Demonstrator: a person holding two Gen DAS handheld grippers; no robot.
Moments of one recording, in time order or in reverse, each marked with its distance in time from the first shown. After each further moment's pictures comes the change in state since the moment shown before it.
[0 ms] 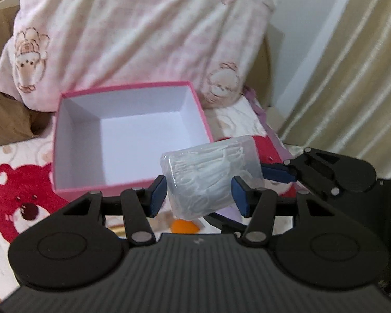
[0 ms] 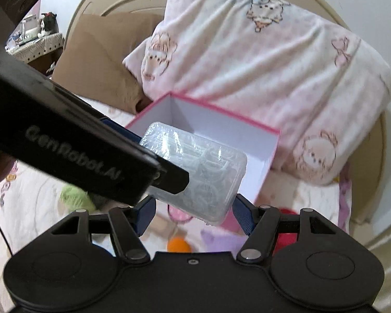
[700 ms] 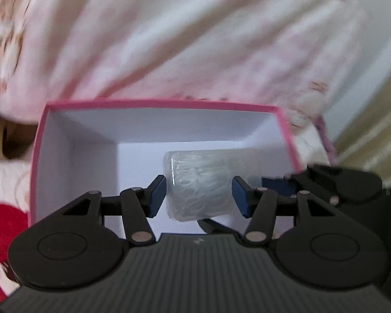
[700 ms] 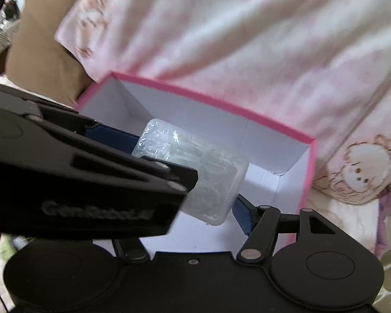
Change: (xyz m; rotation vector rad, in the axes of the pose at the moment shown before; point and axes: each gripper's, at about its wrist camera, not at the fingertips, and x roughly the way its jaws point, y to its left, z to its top) left arm 0.172 0.120 0.066 -0.161 0.053 0.045; right arm 0.218 -0.051 0.064 0.089 0.256 0.011
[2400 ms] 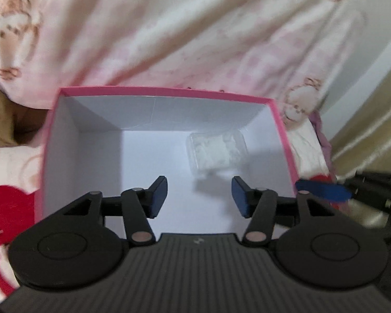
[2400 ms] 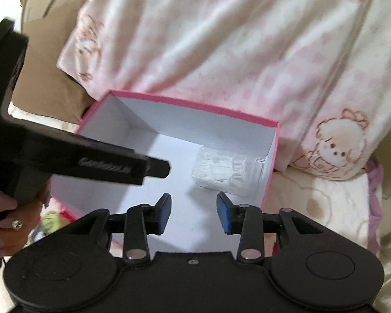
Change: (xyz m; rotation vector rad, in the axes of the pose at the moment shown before) left arm -0.062 -0.003 -0.025 0.029 0.006 0.000; right arm -0.082 0.010 -0.050 0.122 -0.101 0.047
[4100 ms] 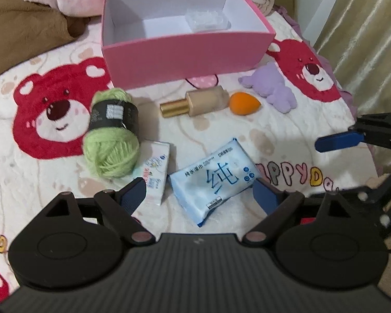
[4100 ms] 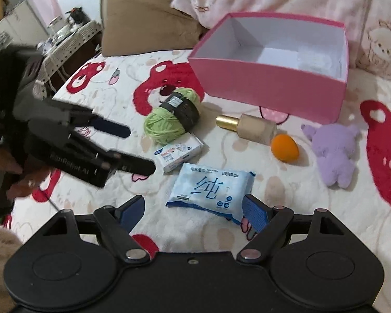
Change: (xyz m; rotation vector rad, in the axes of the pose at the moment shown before) left arm -0.096 0.010 -0.223 0.181 0.133 0.044; right arm -0.089 0.074 -0.197 0.002 0.091 0.316
